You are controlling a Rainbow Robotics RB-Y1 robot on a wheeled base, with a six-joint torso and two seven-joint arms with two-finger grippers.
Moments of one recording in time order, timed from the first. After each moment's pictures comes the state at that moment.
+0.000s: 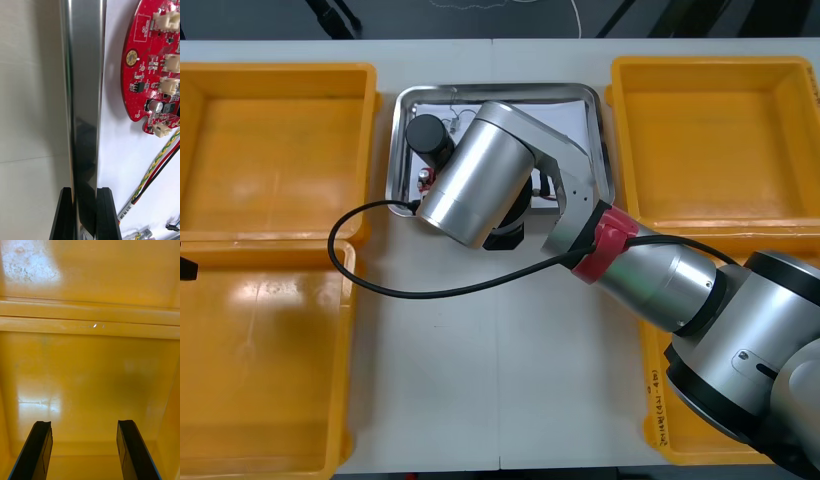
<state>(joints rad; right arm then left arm) -0.99 -0.13 0.76 -1.36 -0.21 1.59 2.14 -0.12 0.80 0.41 -2.16 0.93 1.91 -1.29</state>
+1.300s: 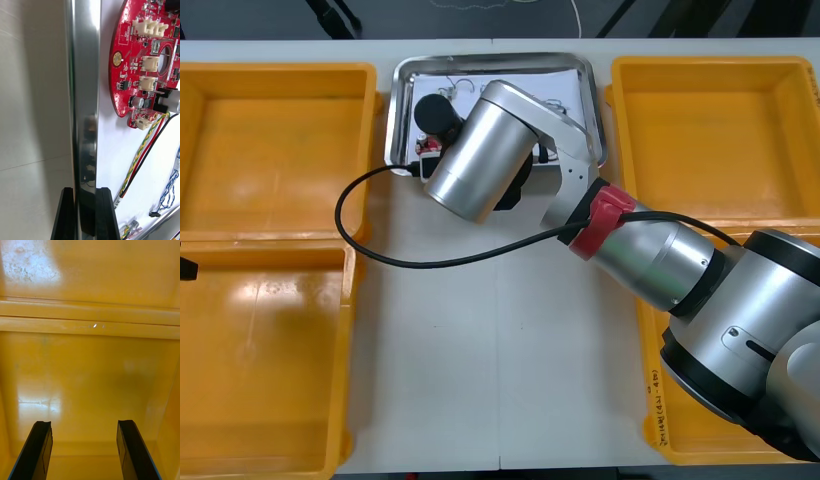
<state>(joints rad) -1.05 -0.13 0.73 -1.23 -0.12 1.38 2.17 -0.12 0.80 0.41 -2.16 0.93 1.91 -1.29</state>
